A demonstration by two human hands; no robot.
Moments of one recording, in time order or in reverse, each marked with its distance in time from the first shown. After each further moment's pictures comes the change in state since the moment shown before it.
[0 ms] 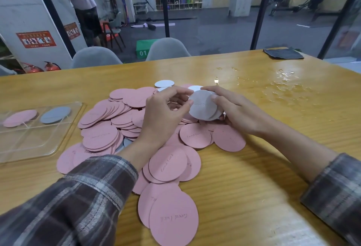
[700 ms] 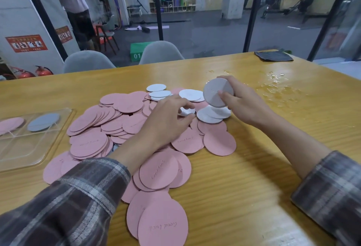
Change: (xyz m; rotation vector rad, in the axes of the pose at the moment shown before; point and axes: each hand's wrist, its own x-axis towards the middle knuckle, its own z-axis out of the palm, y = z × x) left_hand 0.014 -0.004 0.015 0.373 -0.326 0.050; right_hand 0.011 0.016 -0.031 -0.162 0.253 0.093
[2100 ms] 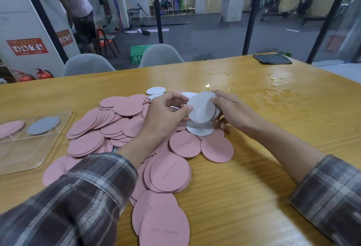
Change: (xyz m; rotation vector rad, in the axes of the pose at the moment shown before) left_hand 0.003 0.008 -0.004 -0.657 0.109 -0.288; right_hand -0.008 -0.017 0.016 0.318 -0.153 0.144
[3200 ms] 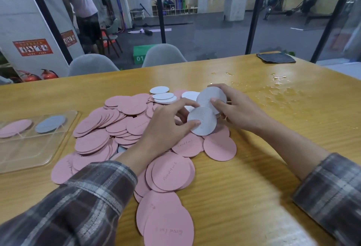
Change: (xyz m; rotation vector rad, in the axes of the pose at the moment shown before) left_hand -0.020 -0.004 -0.007 0.424 -0.082 0.300; right_hand 0.005 0.010 -0.007 -0.244 0.060 -0.181
